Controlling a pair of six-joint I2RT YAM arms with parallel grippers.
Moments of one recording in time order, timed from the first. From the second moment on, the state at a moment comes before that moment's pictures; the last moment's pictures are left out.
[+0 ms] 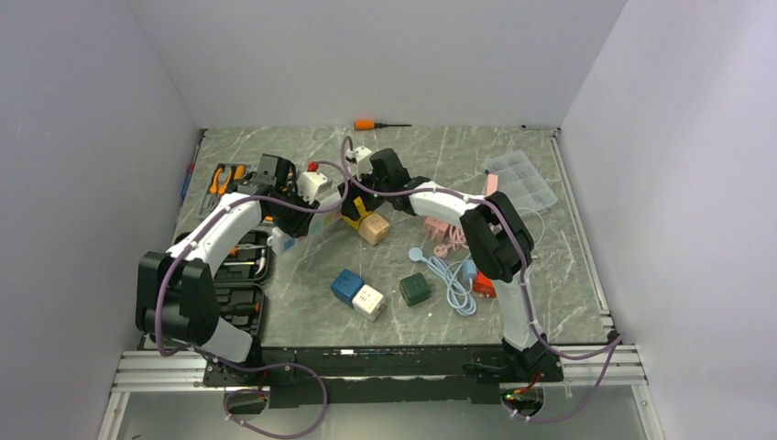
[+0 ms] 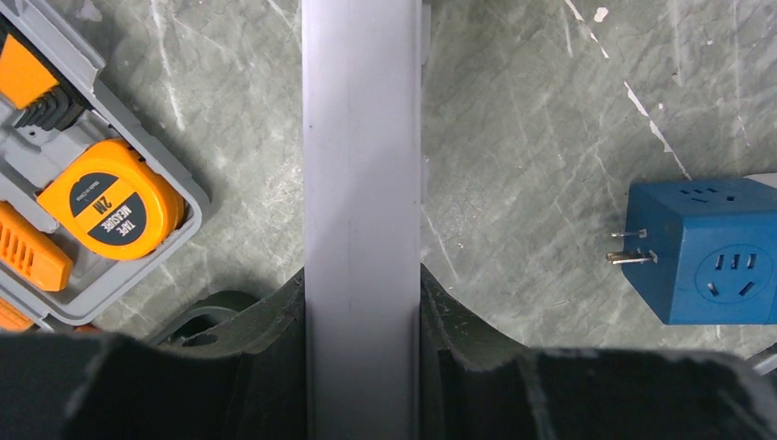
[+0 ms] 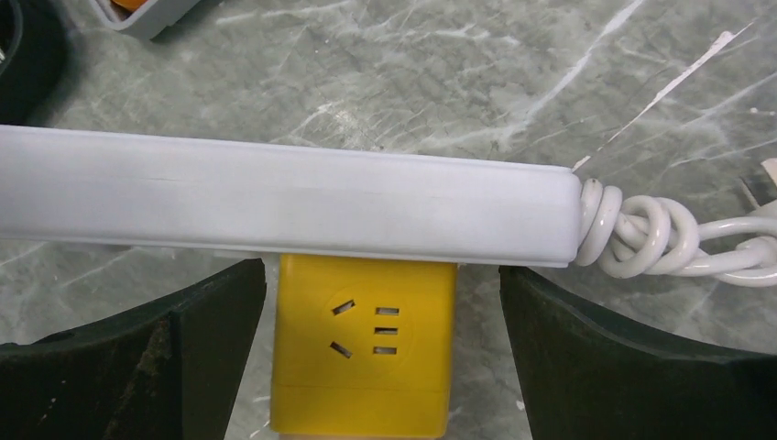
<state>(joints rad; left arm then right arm) -0.23 1.49 1.12 -0.70 0.26 0.45 0.66 2.12 1.53 -0.03 -0.28 0.03</state>
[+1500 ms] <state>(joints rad) -0.25 1.58 1.15 -0.56 0.02 0.45 0.70 1.88 1.16 -0.07 -0.13 0.16</state>
